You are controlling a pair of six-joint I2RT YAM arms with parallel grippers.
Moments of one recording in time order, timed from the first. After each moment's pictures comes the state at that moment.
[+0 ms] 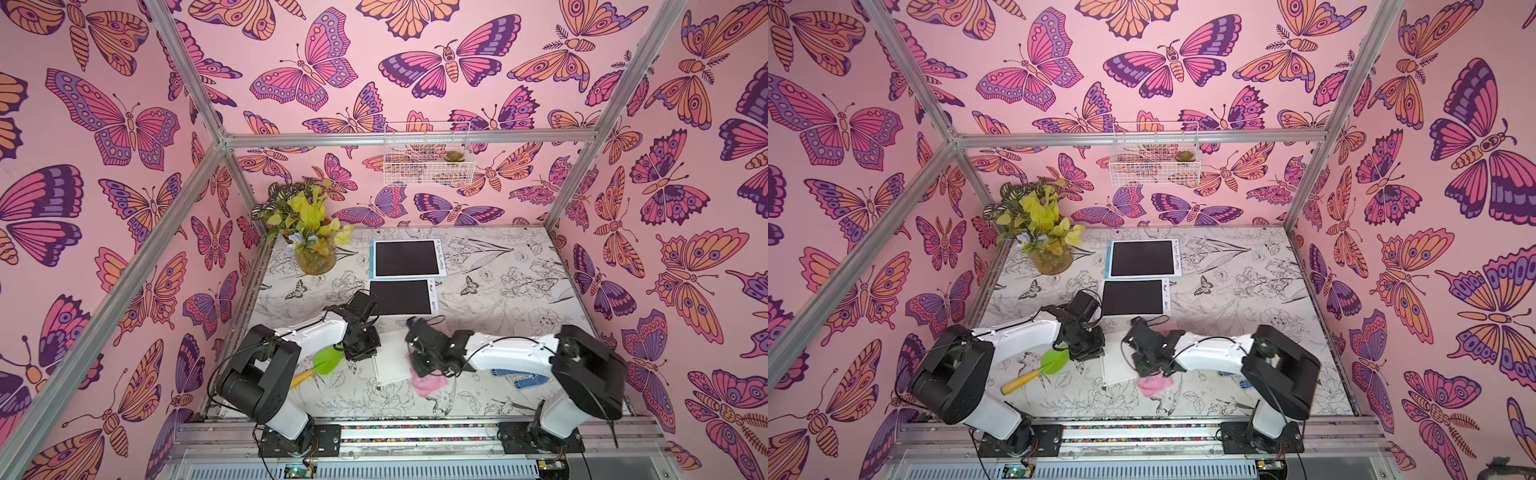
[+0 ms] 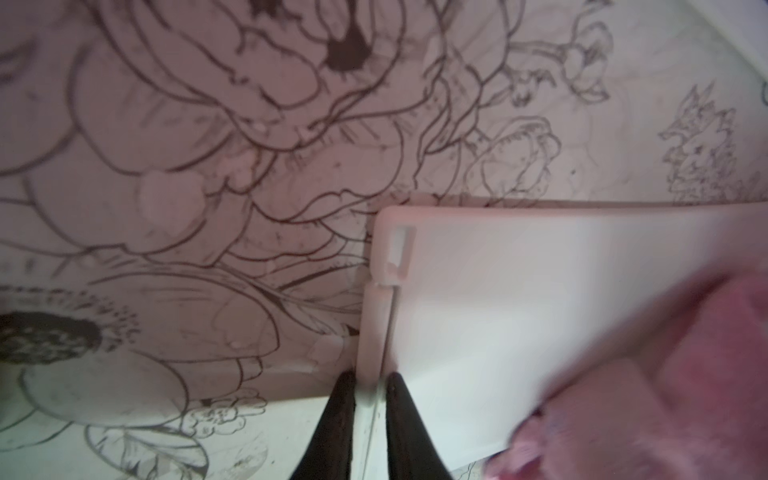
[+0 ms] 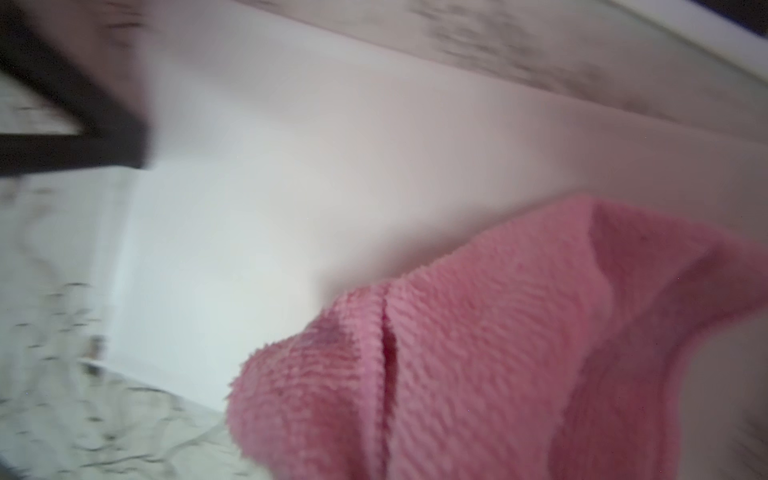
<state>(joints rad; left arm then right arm) -0.52 1.58 0.79 -0.60 0.25 -0.85 1.10 1.71 0.94 -0.28 0.08 0.52</state>
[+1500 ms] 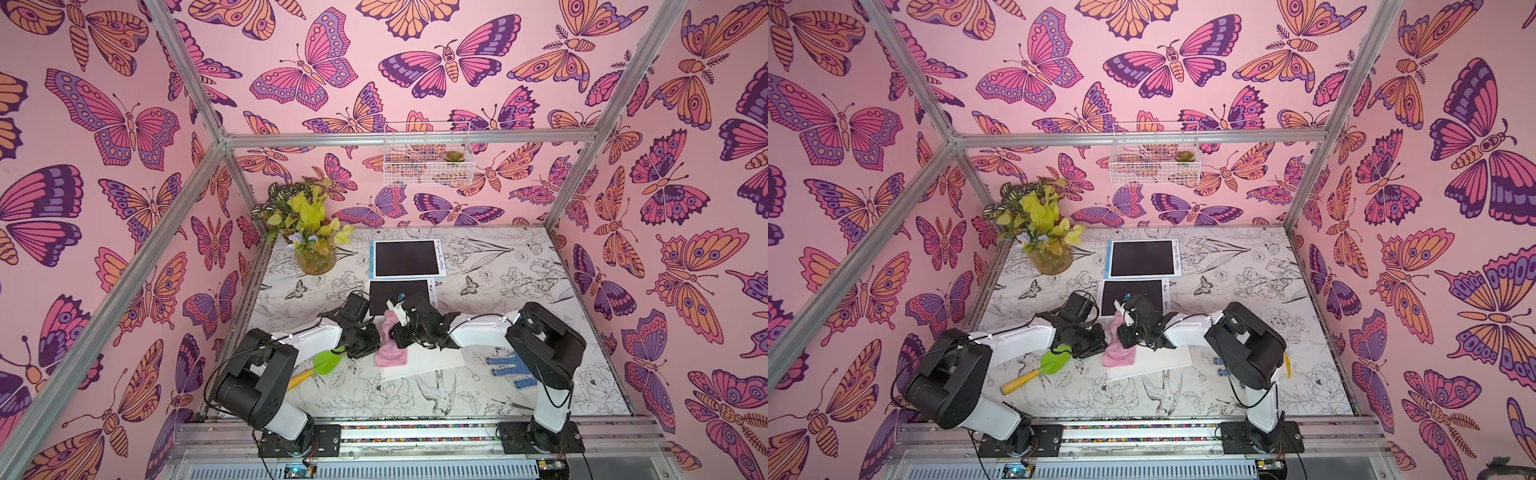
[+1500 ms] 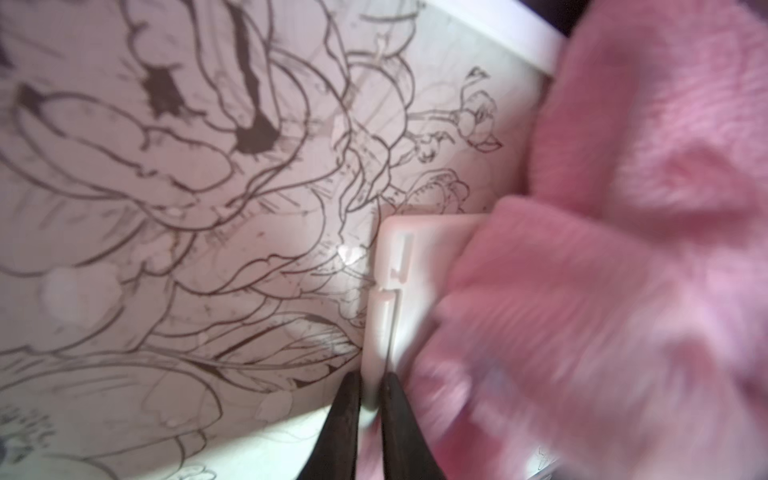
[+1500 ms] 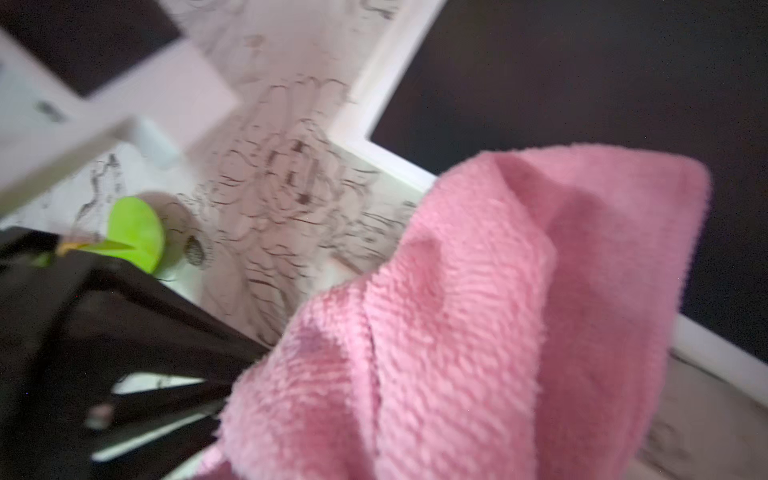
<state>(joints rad) -0.48 1.55 0.71 -0.39 0.32 -0.82 0.85 1.88 0.97 0.07 -0.19 0.41</state>
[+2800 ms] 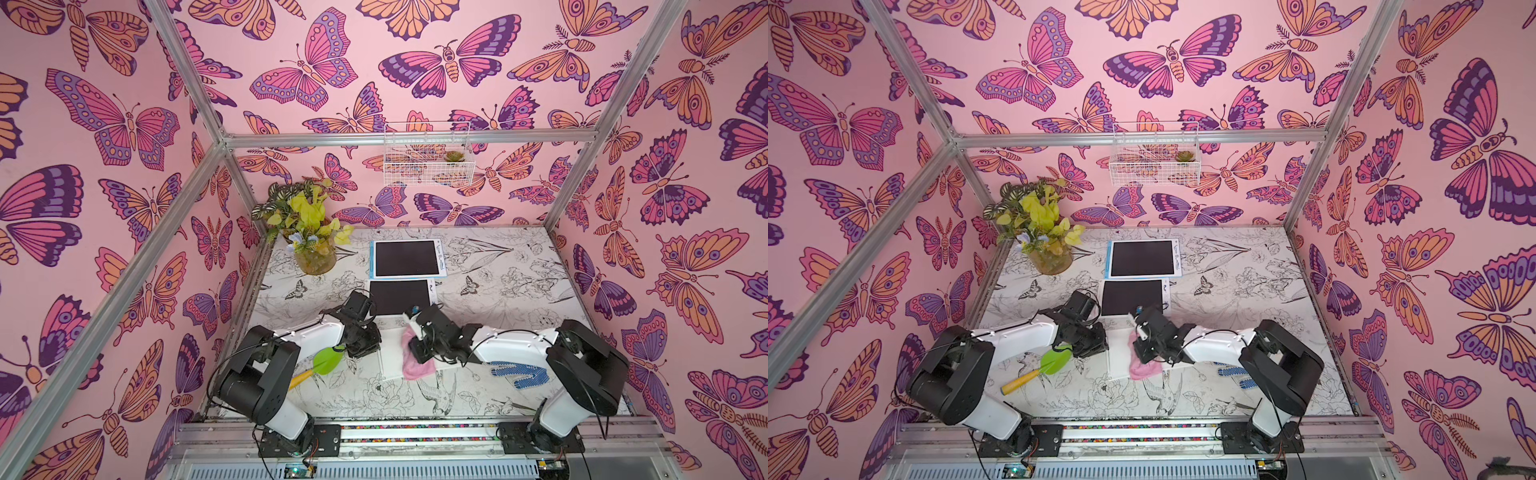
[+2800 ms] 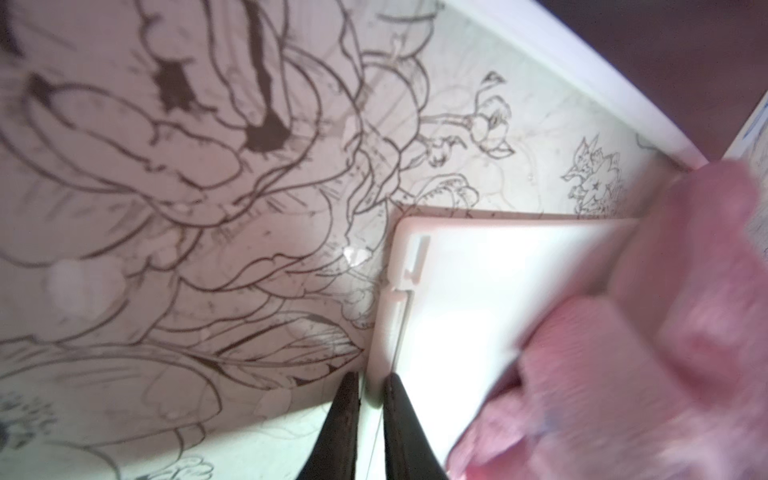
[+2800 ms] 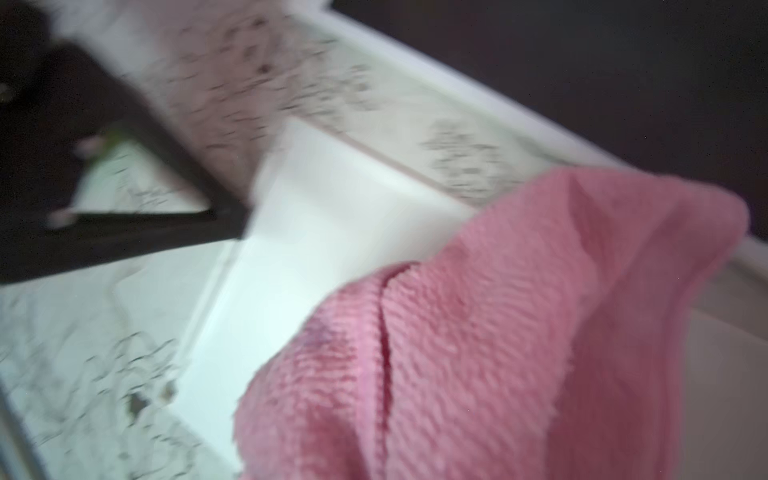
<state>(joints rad) -0.49 1.58 0.75 -0.44 0.31 -0.86 1.01 1.69 0.85 -0.08 -0.05 0.34</state>
